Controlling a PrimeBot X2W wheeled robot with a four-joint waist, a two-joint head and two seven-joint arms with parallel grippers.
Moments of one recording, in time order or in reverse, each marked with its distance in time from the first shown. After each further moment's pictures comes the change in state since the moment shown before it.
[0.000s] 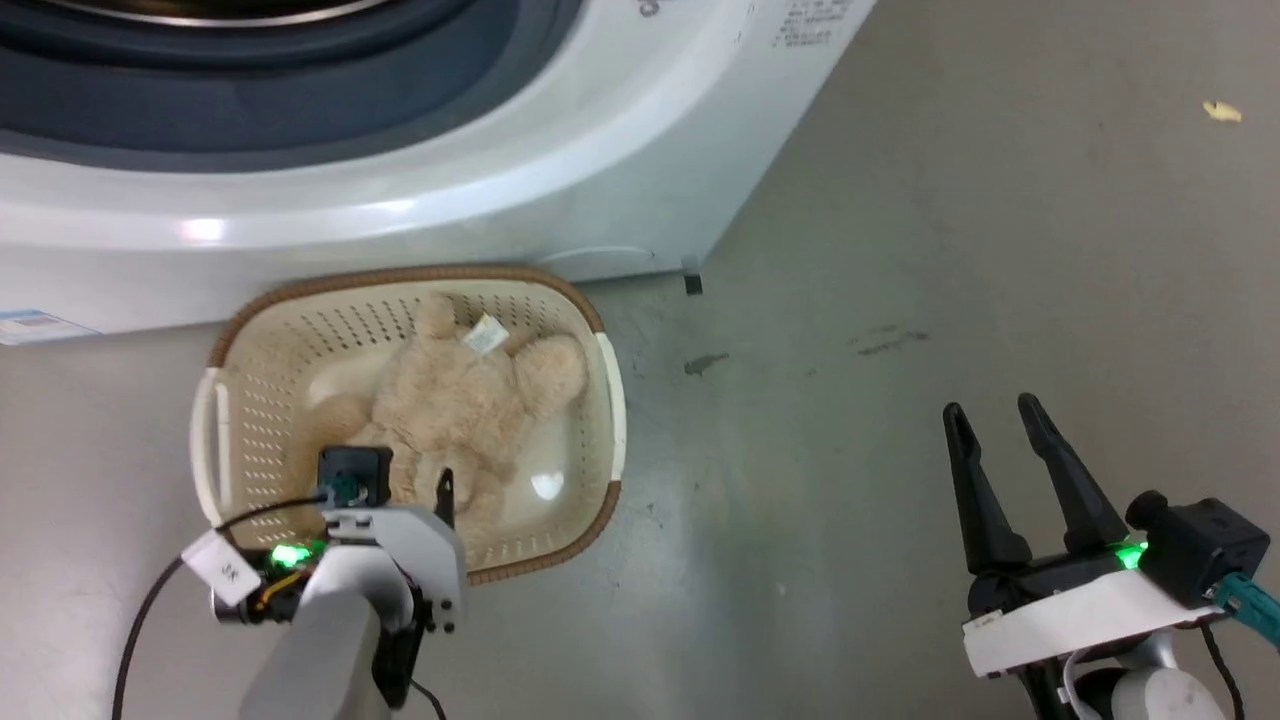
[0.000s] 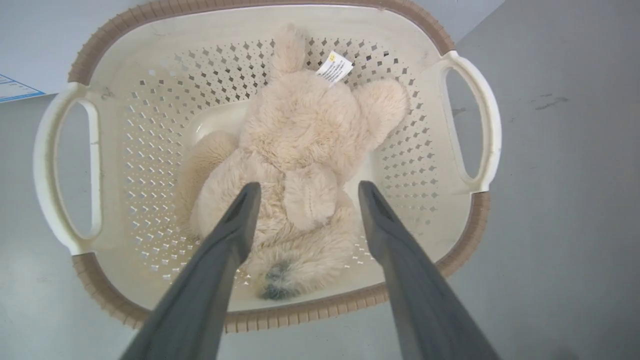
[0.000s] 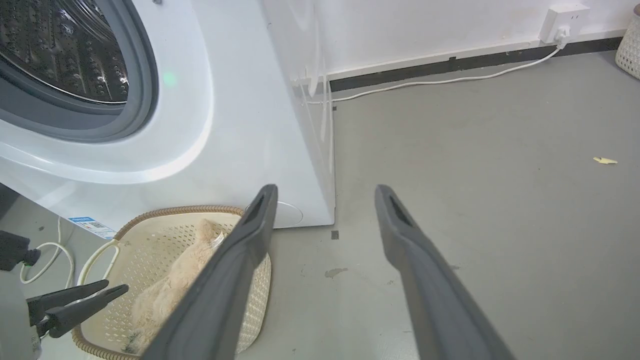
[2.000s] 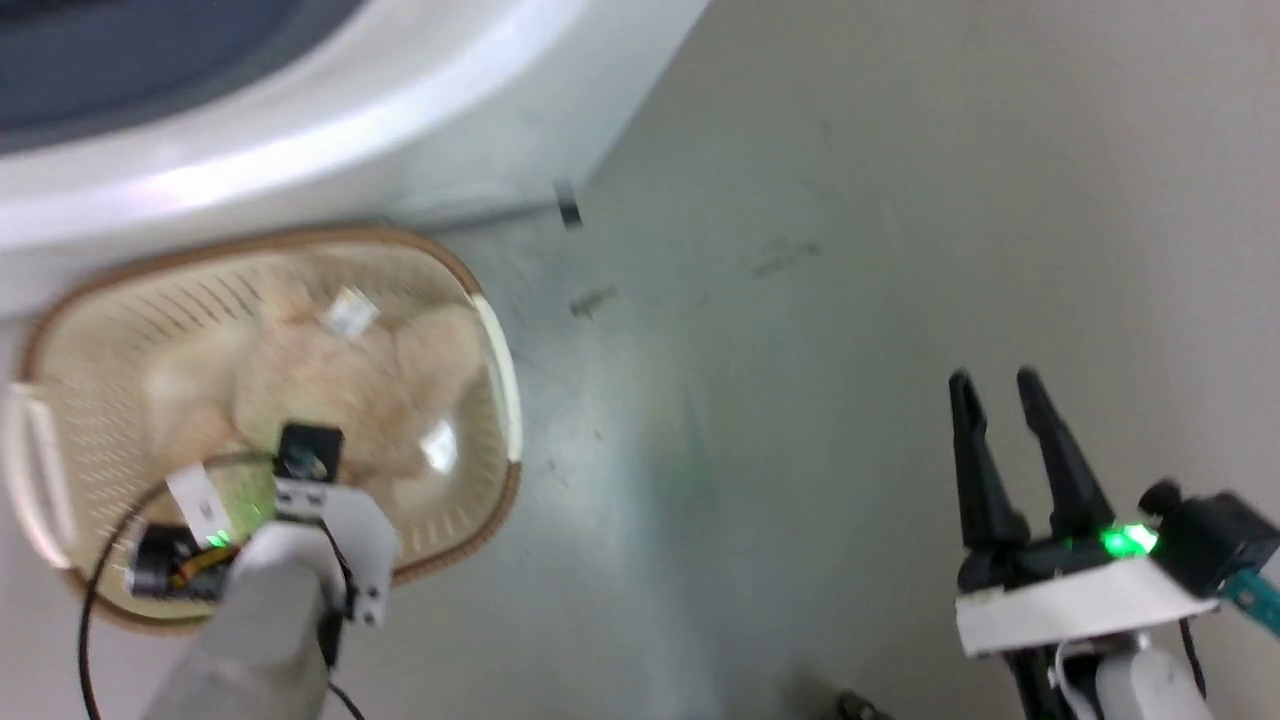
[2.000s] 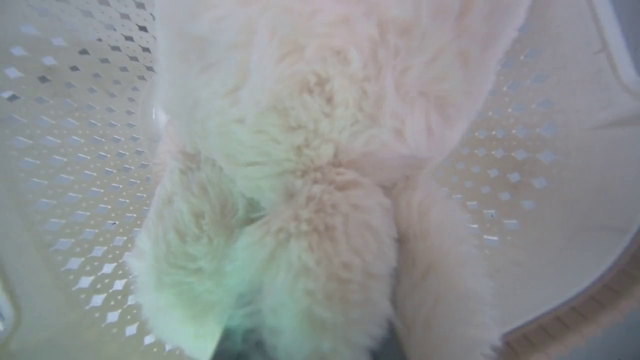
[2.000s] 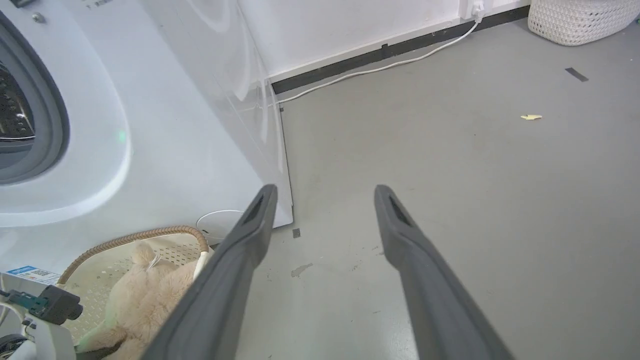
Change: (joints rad) left arm -0.280 0.098 -0.303 0.472 -0.099 0.092 -0.066; right arm -0.063 0.002 0.037 0.050 0.155 0.000 -0.097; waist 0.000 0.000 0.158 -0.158
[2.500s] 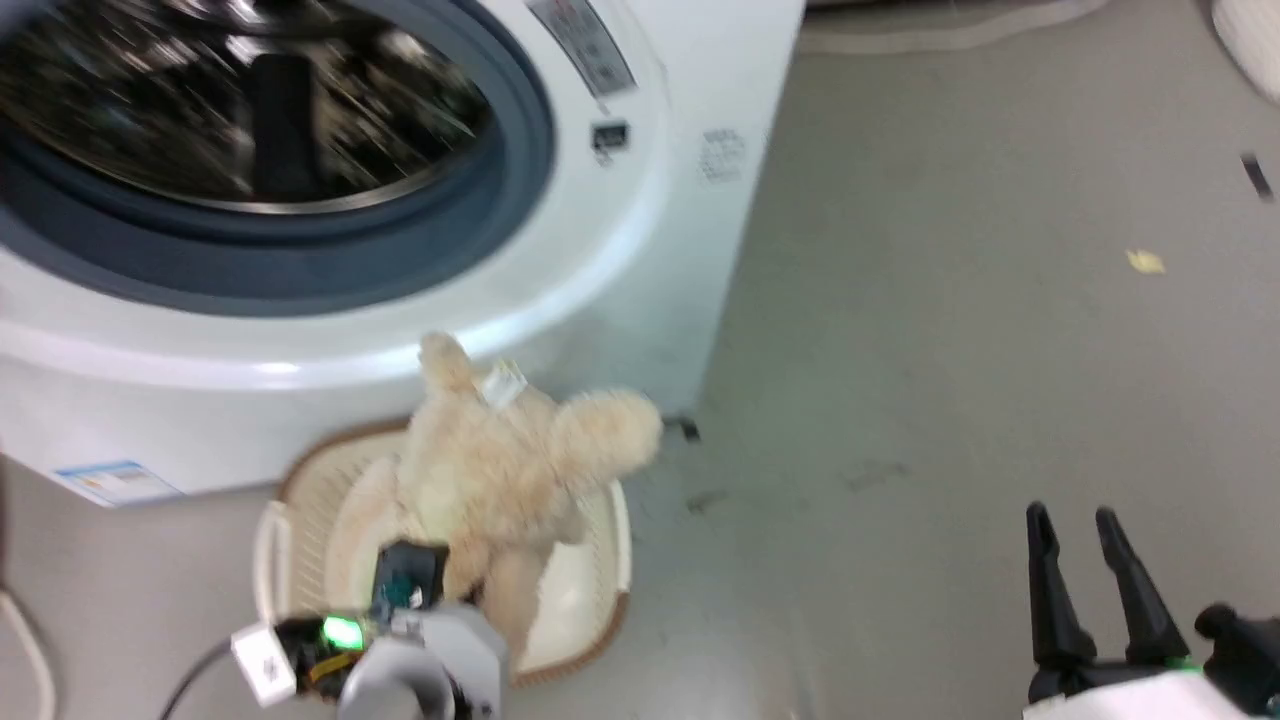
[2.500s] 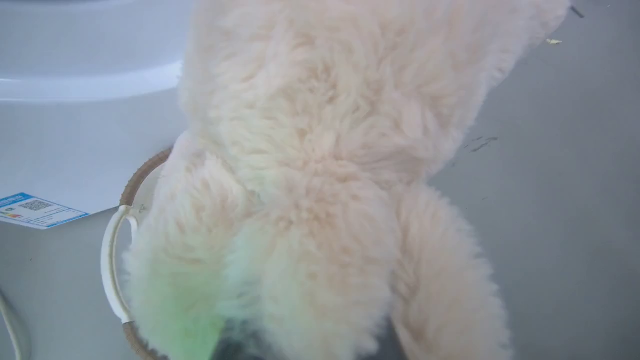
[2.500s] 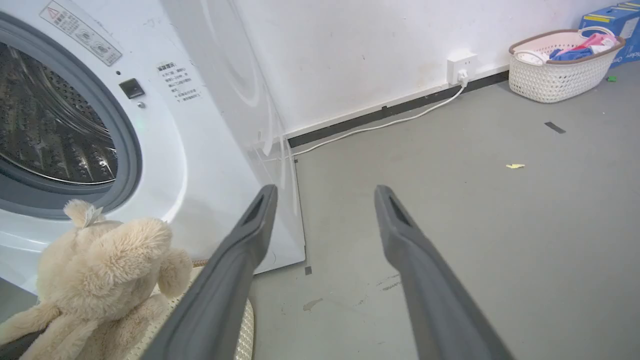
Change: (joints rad) left arm 0.311 -0.067 0.044 -0.364 -0.025 -0.049 -0.156; right arm 0.194 0.001 -0.148 0.032 -0.093 0.000 0.000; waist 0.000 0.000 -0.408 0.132
